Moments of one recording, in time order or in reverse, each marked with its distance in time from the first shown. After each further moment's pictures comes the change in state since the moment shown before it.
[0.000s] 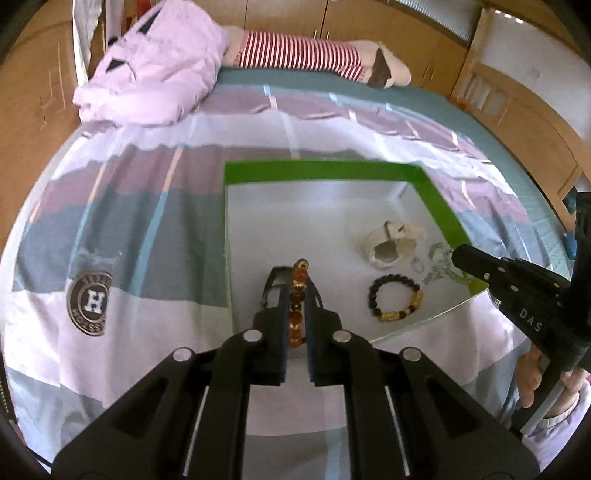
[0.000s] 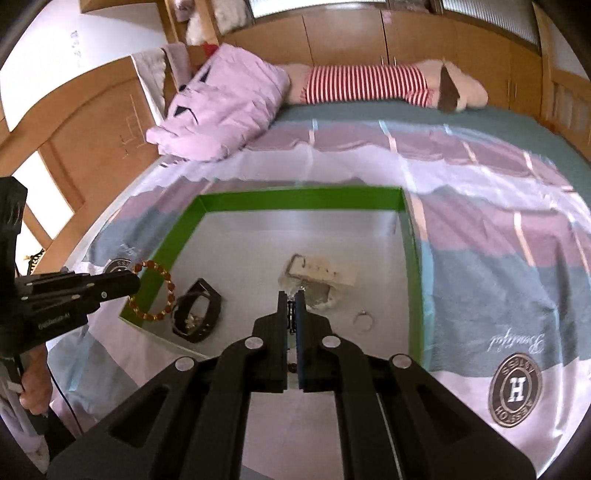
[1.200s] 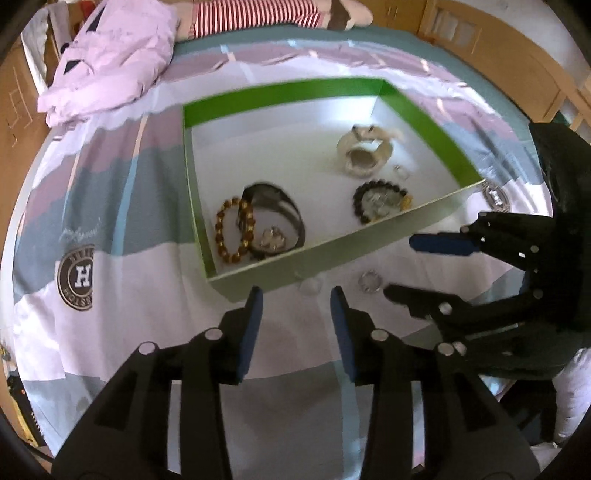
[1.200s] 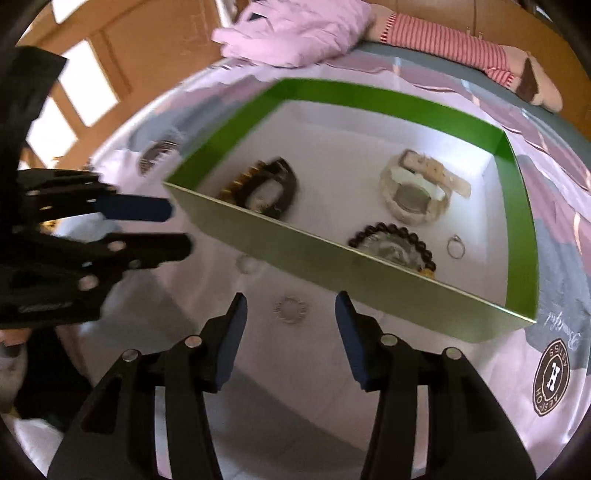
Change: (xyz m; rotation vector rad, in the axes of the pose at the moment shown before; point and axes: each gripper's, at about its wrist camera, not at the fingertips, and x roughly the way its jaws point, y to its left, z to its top) left arm 0.008 -0.019 -0.050 0.190 0.175 -0.008; right arm 0.030 0.059 -0.057 -0.240 0.266 0.092
